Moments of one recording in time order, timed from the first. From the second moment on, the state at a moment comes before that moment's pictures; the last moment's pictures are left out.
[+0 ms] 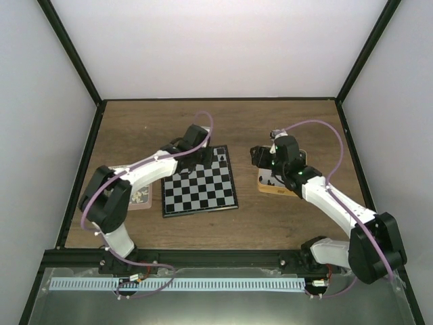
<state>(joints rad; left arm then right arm) -0.62 1.69 1.15 -0.27 0.01 -0.40 0.43 1.22 0.75 -0.09 -0.05 0.50</state>
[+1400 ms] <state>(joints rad) -0.66 1.98 1.24 -0.17 -0.13 -0.34 0.40 1.19 0.73 -0.21 0.08 0.60</state>
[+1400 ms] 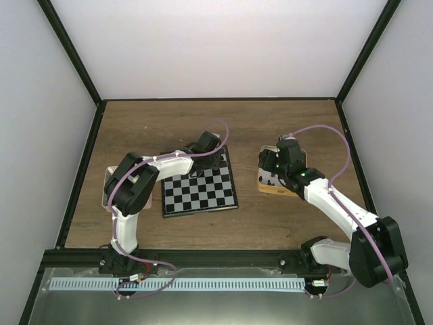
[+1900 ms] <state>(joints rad) -0.66 1.74 1.23 -0.22 -0.13 -0.37 0.32 1.20 0.73 -0.25 0.11 0.60</state>
